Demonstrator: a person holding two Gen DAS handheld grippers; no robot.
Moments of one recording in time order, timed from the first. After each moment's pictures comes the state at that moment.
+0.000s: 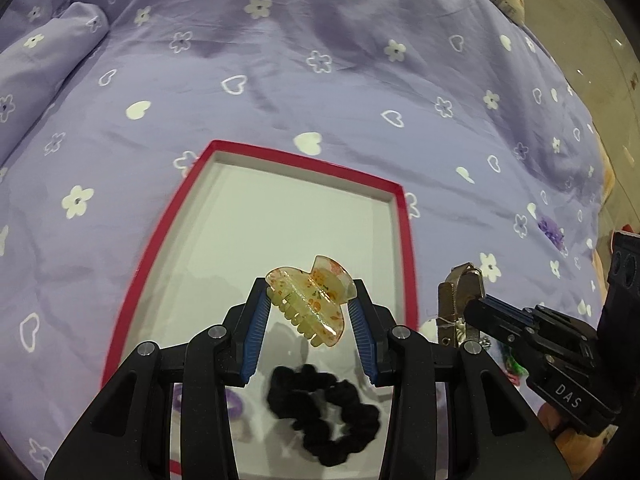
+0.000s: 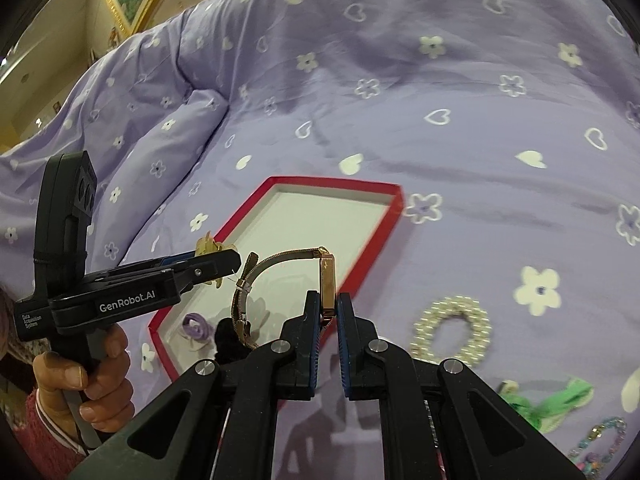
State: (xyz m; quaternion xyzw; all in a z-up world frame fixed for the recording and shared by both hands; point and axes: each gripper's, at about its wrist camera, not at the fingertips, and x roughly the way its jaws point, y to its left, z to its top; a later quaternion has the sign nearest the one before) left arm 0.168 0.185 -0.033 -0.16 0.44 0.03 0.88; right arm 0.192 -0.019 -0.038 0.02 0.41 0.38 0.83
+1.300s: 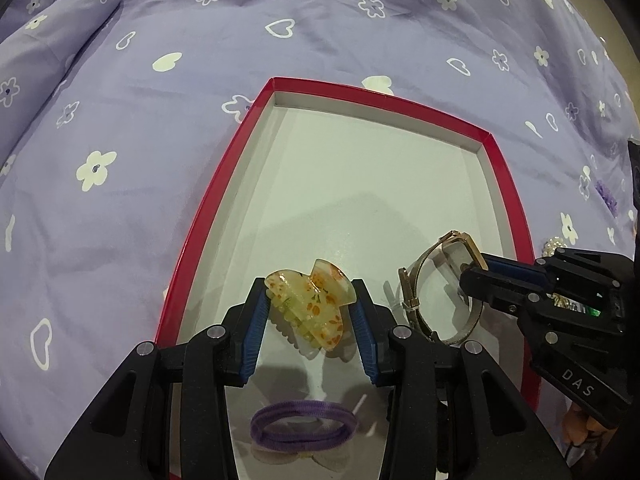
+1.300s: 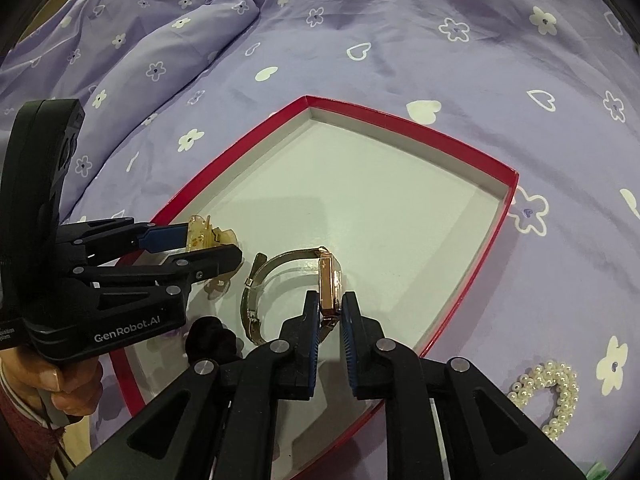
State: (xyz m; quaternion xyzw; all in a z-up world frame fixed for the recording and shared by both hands) left arm 0.181 0.219 -0.092 -0.11 0.50 0.07 0.86; right arm 0.209 0.077 -0.084 -0.12 0.47 0.40 0.78
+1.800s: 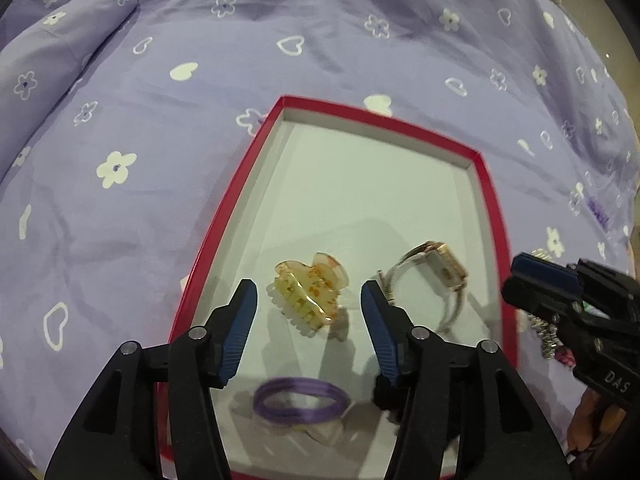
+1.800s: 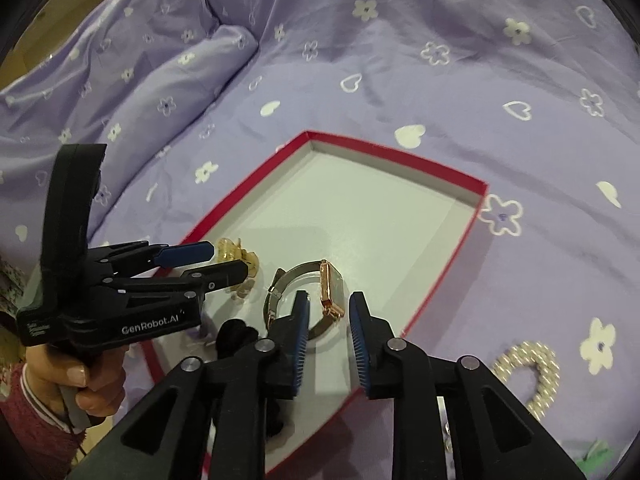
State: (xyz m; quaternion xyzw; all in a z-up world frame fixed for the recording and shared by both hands) left arm 0.161 0.220 -0.070 -0.13 0.48 0.08 0.86; right arm 0.199 0.041 -0.053 -0.06 0.44 0.40 0.80
